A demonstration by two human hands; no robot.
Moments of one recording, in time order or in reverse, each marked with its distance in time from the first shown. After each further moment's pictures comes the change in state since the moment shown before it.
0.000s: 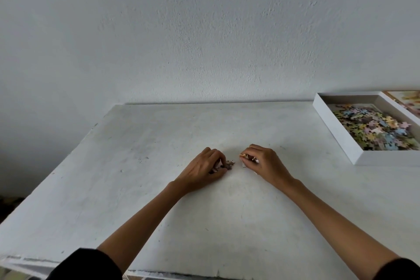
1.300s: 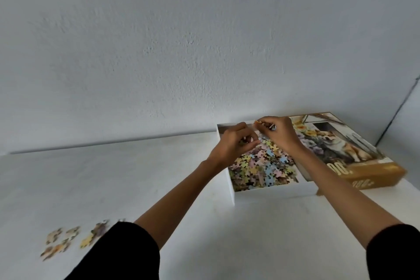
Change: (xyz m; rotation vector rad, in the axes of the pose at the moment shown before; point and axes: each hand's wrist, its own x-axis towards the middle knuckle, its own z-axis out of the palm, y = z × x) left_hand 0.291 0.231 0.111 -0.302 0.249 0.344; right_hand -0.002 0.219 -0.276 -0.020 0.318 0.131
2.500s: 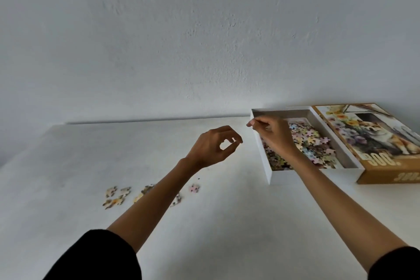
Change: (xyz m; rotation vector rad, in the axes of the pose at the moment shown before) left_hand -0.099 -0.018 -0.098 0.232 -0.127 -0.178; right_hand -0.028 -0.090 0.076 0.128 -0.073 0.108
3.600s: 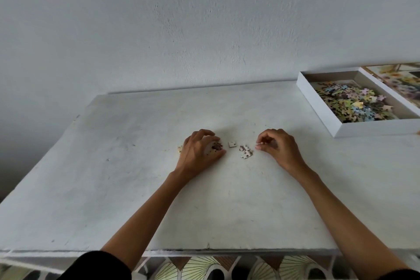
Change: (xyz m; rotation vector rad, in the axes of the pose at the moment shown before) left_hand -0.198 -0.099 -0.069 0.099 0.003 -0.330; right_hand -0.116 -0.075 0.146 -0.029 -0.107 0.105
